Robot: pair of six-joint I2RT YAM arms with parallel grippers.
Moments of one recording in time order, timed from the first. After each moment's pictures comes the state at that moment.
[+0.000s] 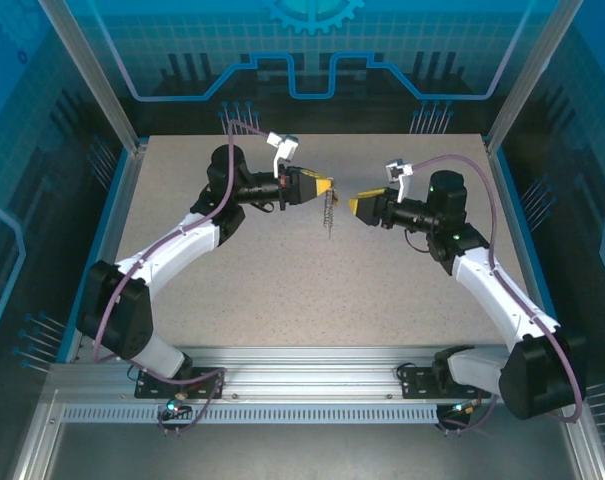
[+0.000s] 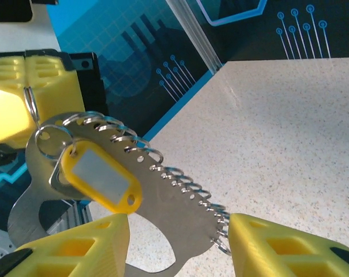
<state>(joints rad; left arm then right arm) -0.42 1.54 1.16 0.48 1.00 -0.67 0.24 1.19 0.89 0.05 -0.80 0.40</state>
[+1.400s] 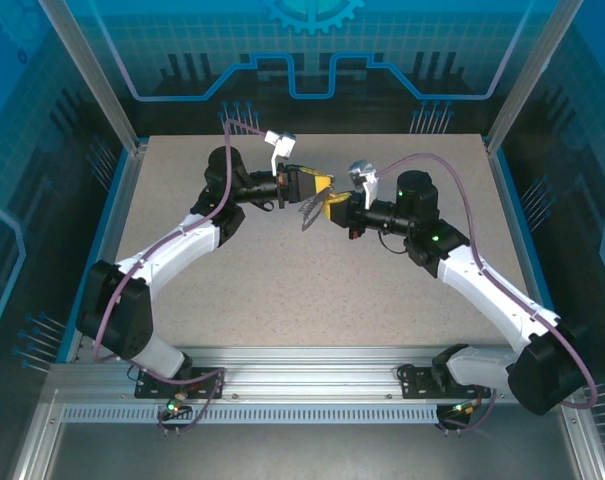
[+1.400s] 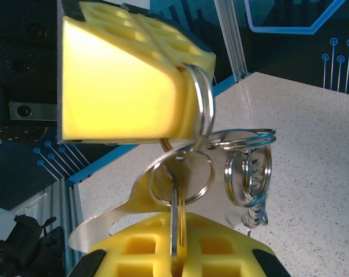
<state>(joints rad) -0.42 1.54 1.15 0.55 1.00 -0.75 0.48 1.22 0.98 0.00 -0.63 0.21</state>
